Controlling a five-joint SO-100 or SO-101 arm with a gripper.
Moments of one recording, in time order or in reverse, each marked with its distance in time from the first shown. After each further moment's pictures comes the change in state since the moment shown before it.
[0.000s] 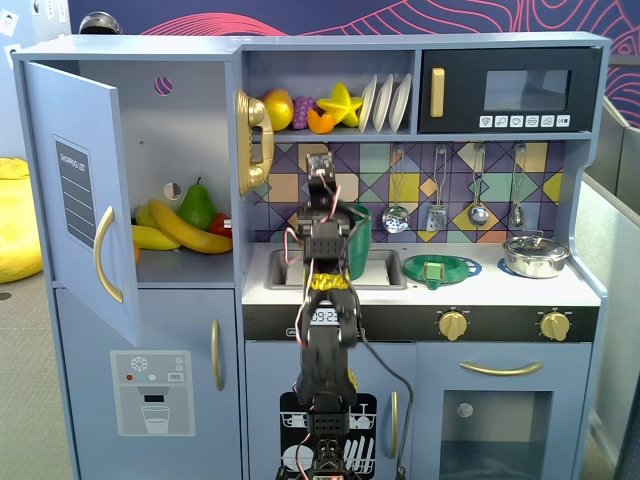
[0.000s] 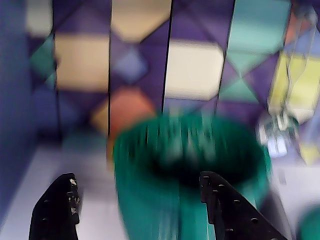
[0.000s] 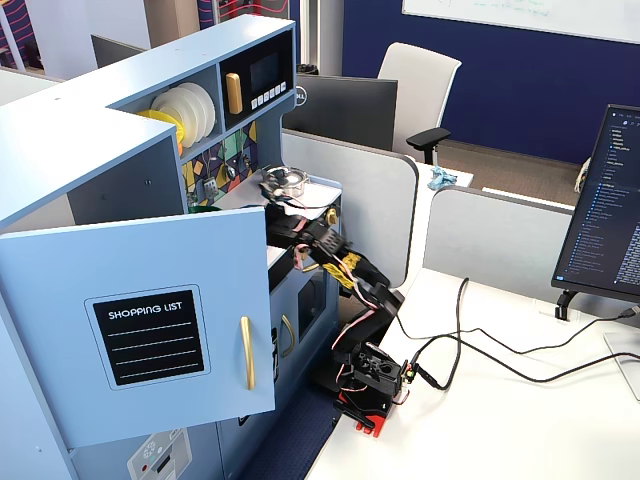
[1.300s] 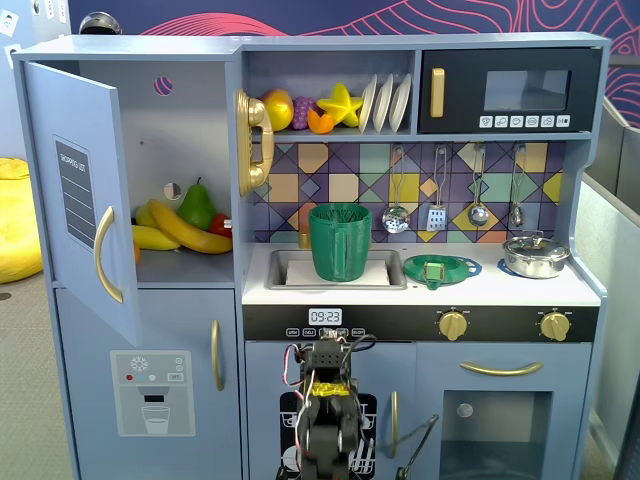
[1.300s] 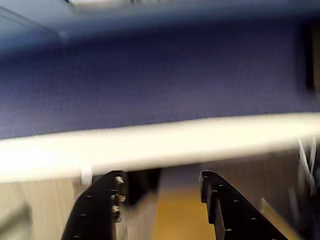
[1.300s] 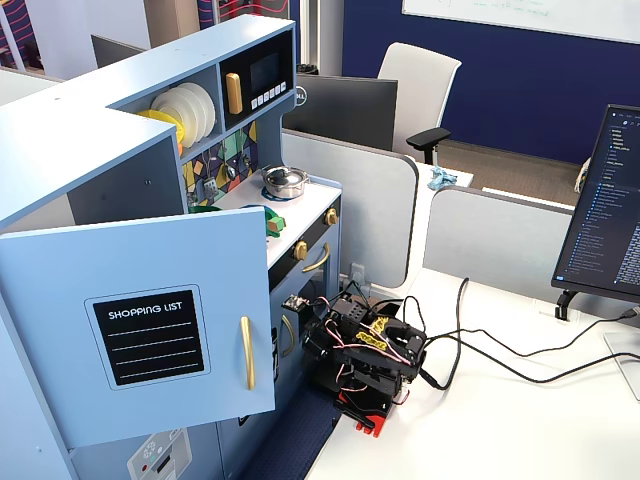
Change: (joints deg) arm 0.8 50.9 77.6 39.2 9.3
